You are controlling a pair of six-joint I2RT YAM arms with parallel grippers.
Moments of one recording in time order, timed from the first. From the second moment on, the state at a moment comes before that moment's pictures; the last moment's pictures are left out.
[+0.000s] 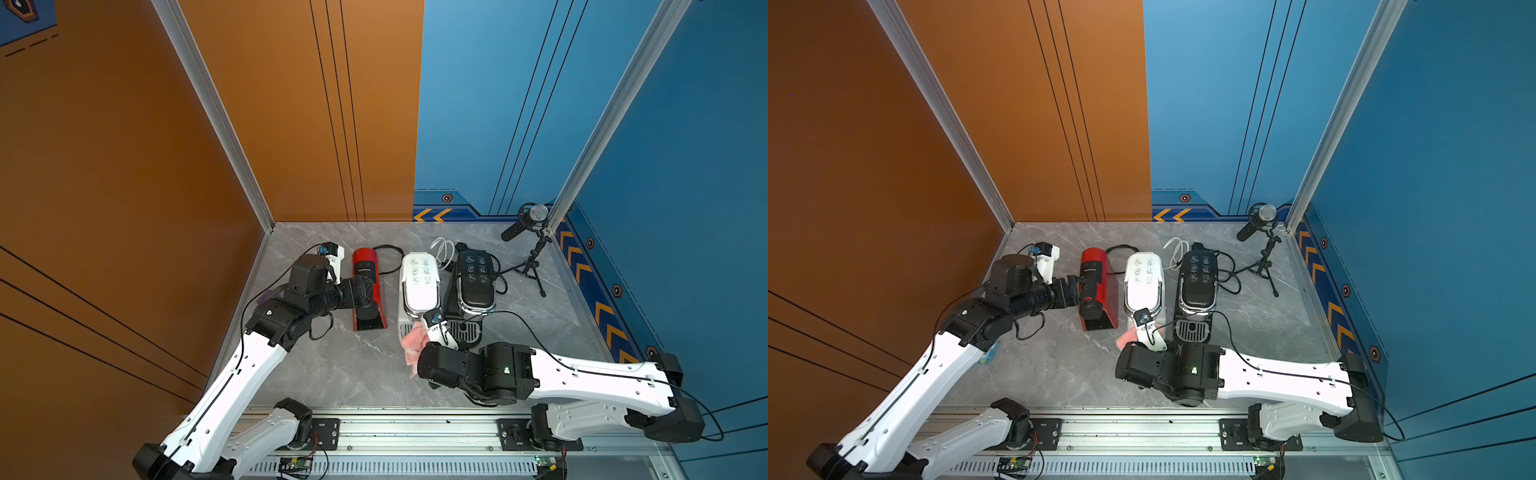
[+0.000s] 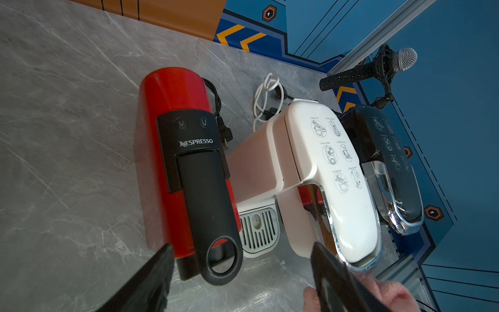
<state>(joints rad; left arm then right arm) -0.41 1.03 1.12 -0.70 0.14 -0.48 1.40 1.27 1.23 -0.97 0.52 0.82</state>
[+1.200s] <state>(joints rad) -0.54 1.65 1.59 -1.11 -0.25 -0.46 1.04 1.12 1.43 -0.84 0.40 0.39</state>
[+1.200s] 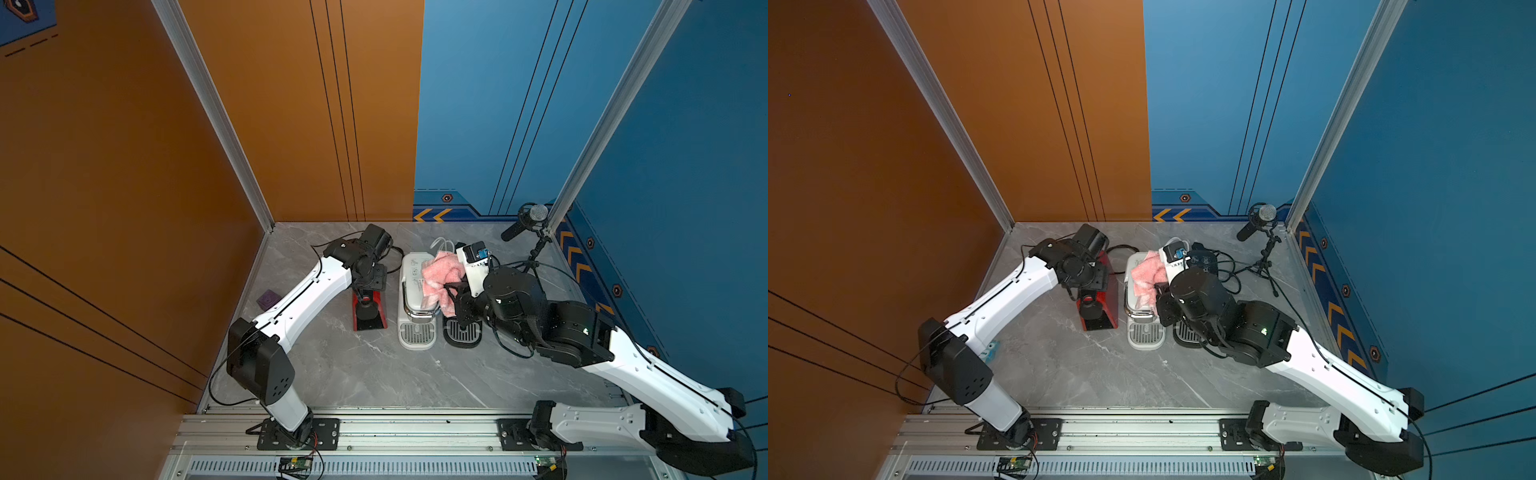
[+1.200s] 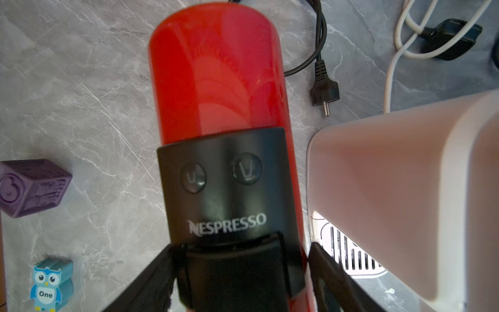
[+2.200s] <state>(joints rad) -0.50 1.68 1.57 -1.14 -0.16 -0.46 1.00 1.05 1.36 -0.78 0.33 0.39</state>
